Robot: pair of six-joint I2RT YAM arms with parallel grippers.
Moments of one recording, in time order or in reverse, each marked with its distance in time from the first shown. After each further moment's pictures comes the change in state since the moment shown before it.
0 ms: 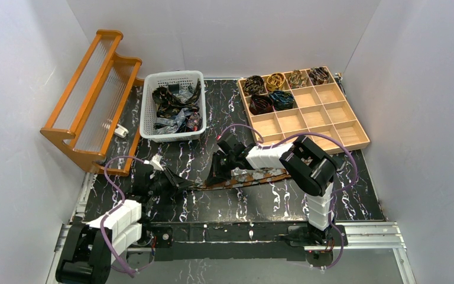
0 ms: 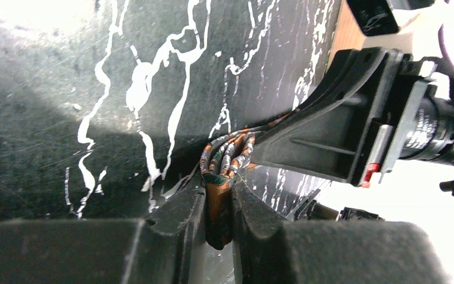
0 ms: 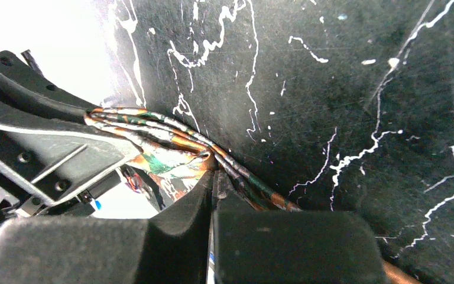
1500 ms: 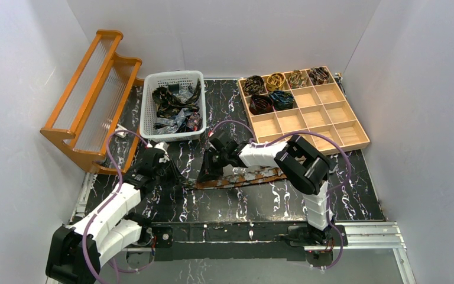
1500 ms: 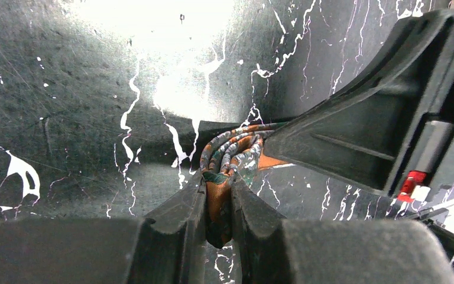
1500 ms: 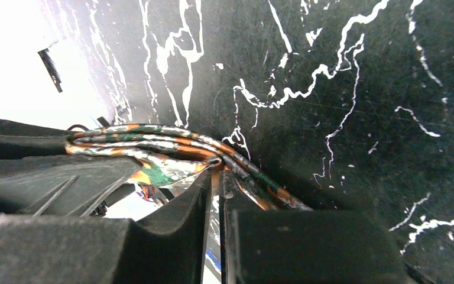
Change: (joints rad) left arm -0.187 -0.038 0.394 -0.679 -0.386 0.285; right arm 0.026 0.047 0.113 0.006 0.004 -0.002
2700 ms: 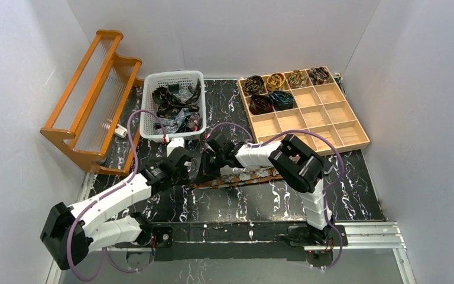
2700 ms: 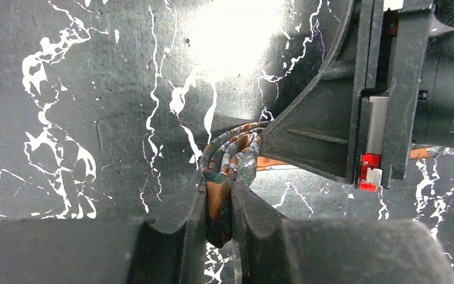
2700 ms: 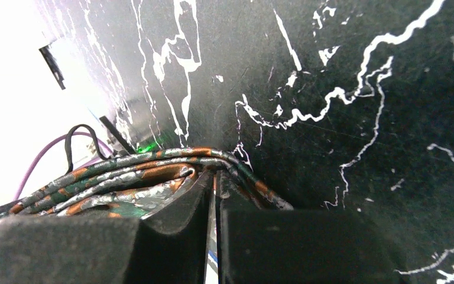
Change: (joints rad) left arm -0.384 0.118 0.228 -0.229 -0.506 -0.006; right arm 0.011 0.070 0.037 0.020 -0.042 0.029
